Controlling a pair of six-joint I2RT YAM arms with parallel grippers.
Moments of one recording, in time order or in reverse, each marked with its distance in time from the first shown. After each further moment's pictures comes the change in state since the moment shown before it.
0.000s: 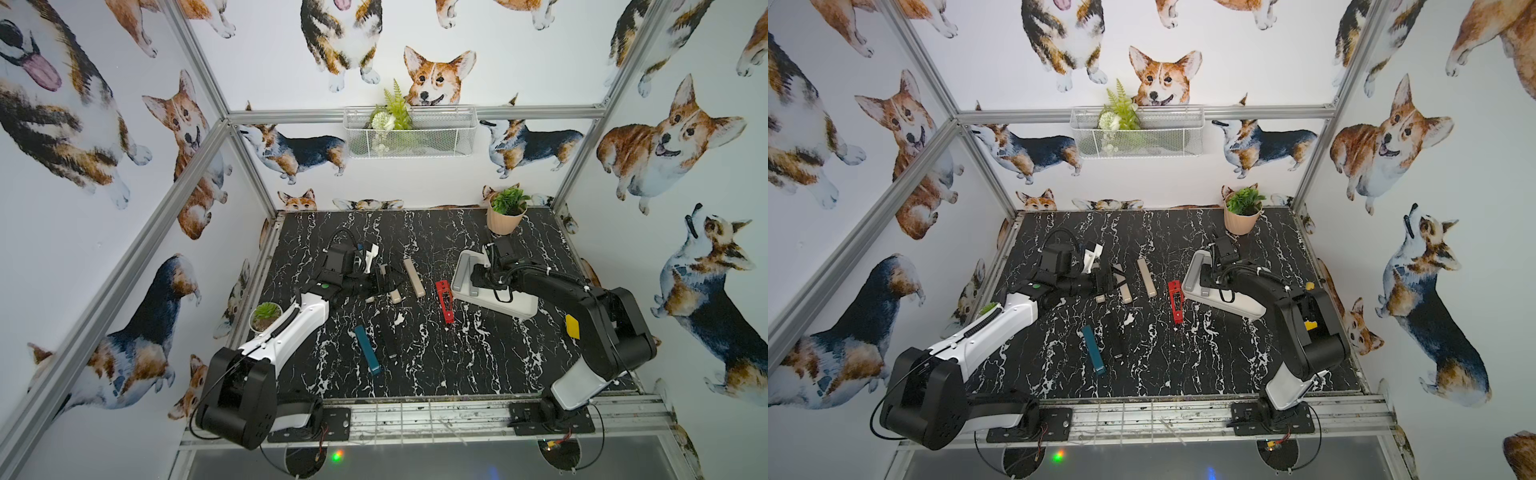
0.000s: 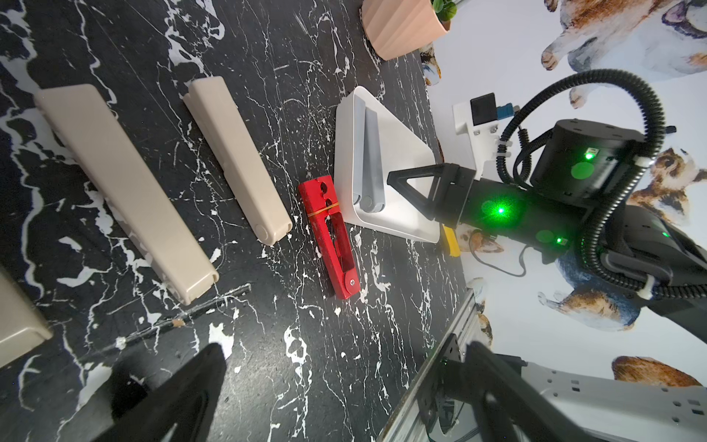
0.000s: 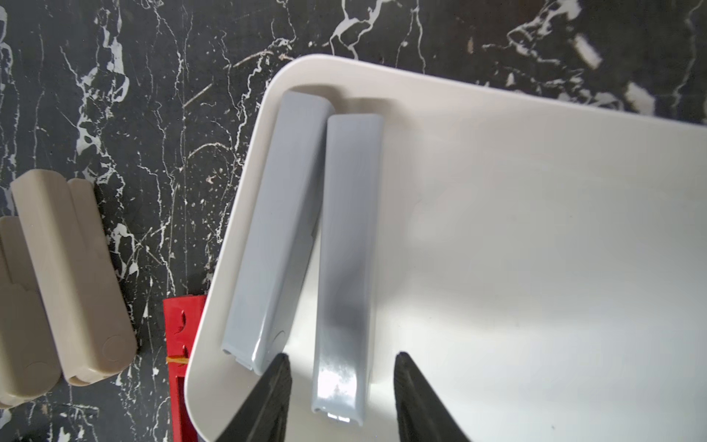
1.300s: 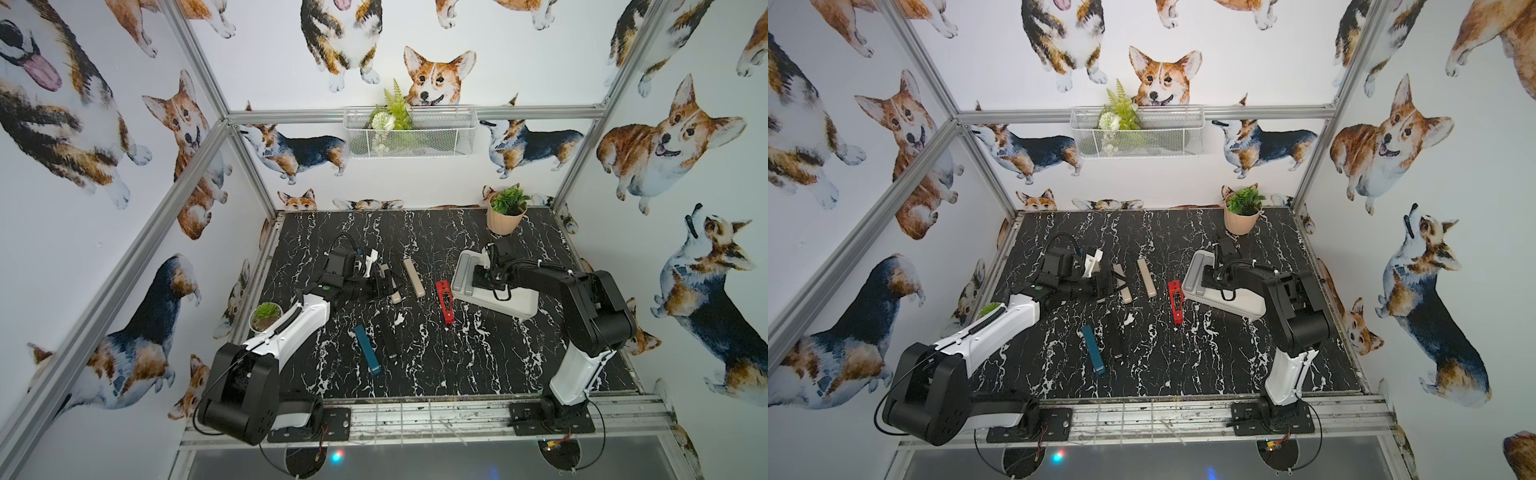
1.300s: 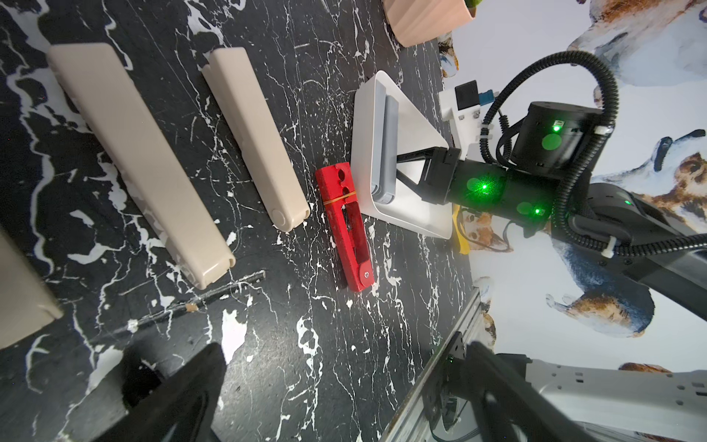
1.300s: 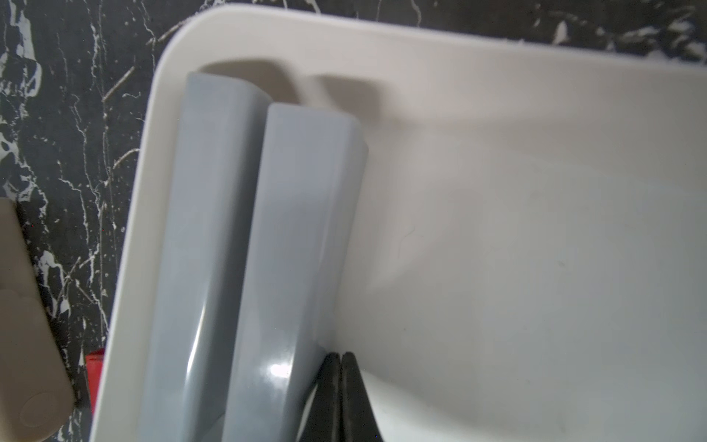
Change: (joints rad) left arm 0.006 0.026 -0.031 0.007 0.000 -0.002; right arm -0.061 0.167 0.023 0.093 -0.117 -0.001
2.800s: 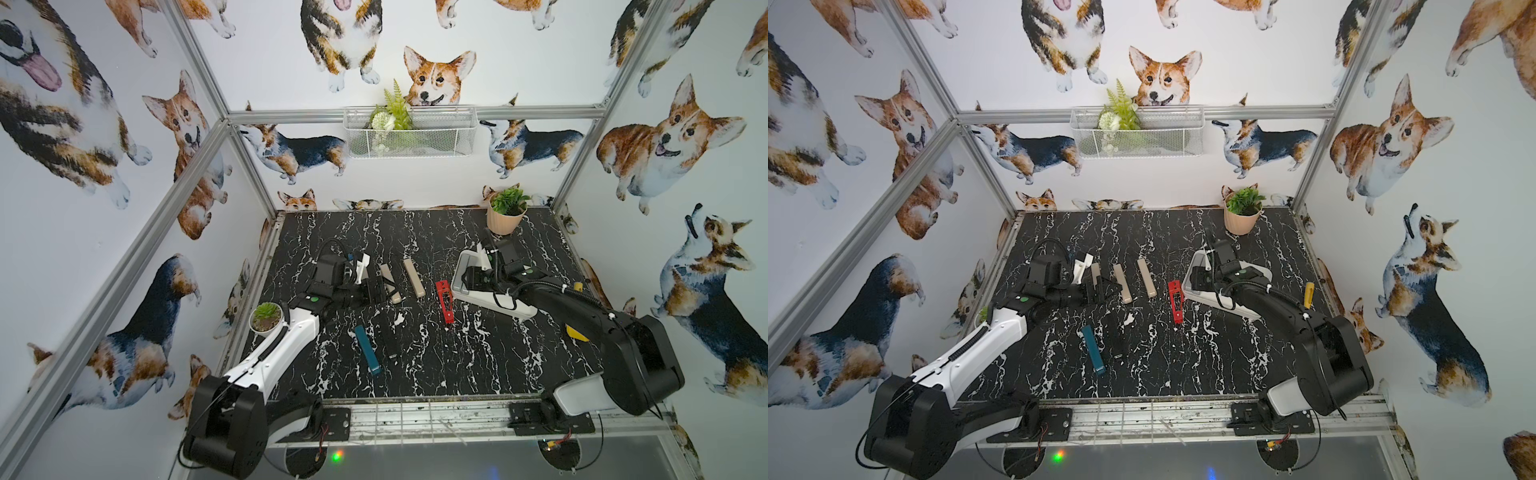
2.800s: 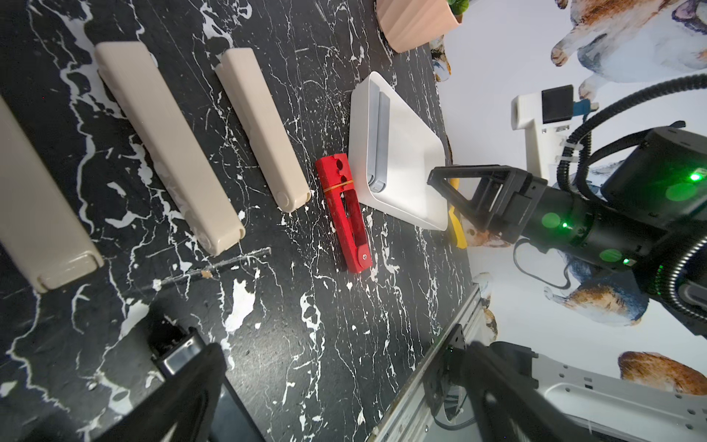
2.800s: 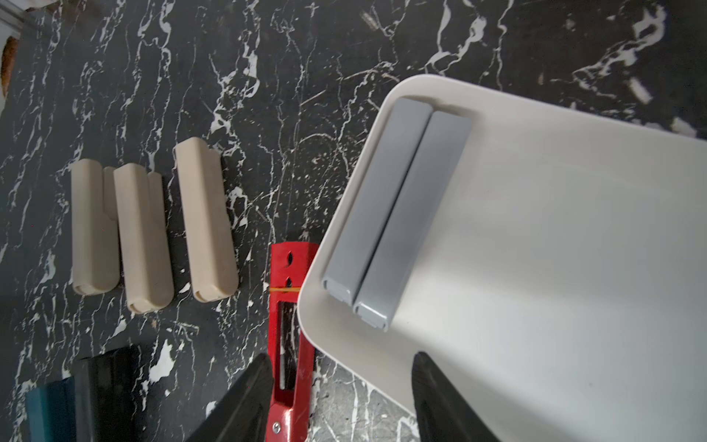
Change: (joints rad) left arm 0.037 -0.188 -0.086 -0.081 -0.001 0.023; right arm 0.170 -0.377 -0.099 -0.100 0.050 0.028
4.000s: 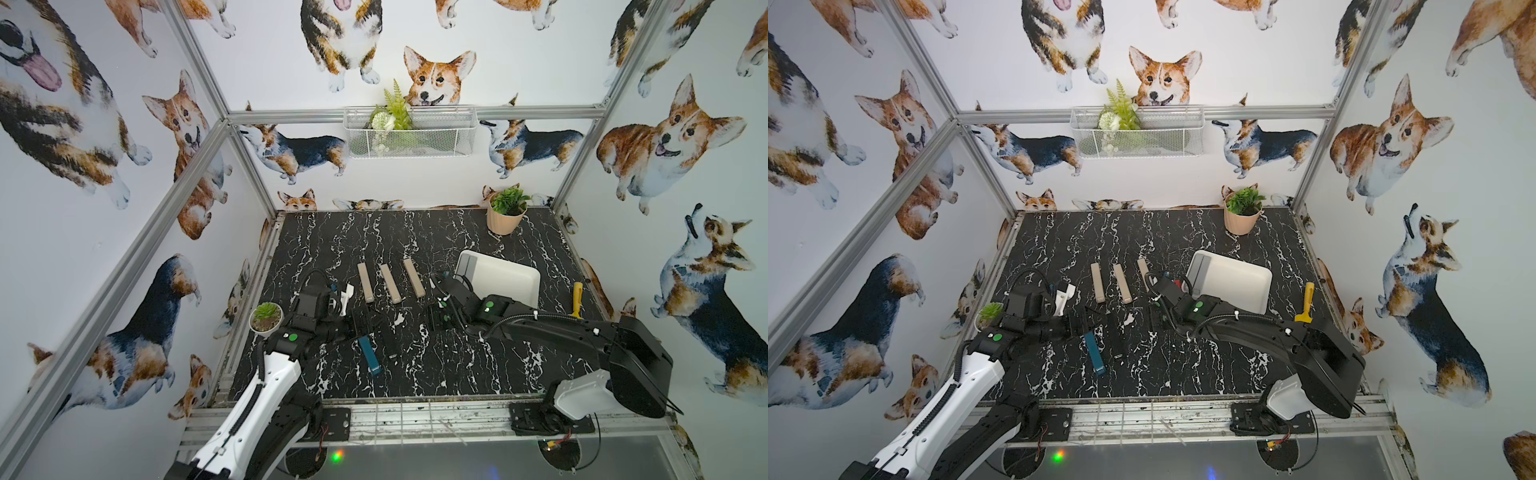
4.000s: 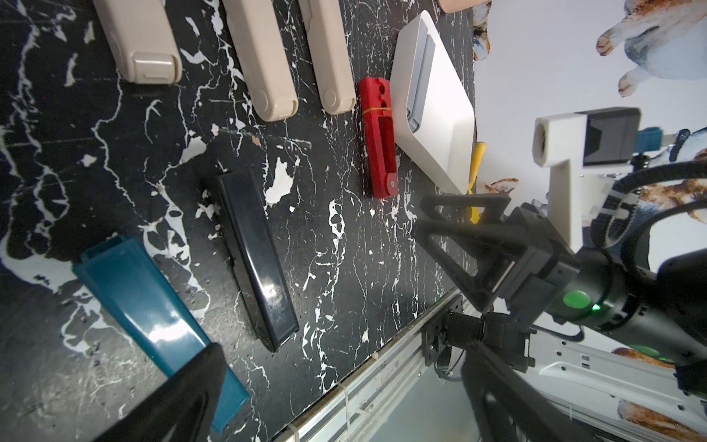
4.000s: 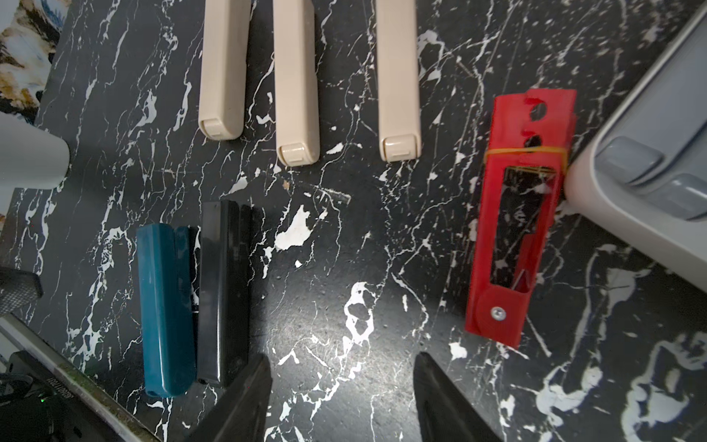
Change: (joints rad) left arm 0.026 -0.353 -0.162 -0.293 -0.024 -0.074; right arm 0.523 0.040 0.006 -0.013 0.152 0.218
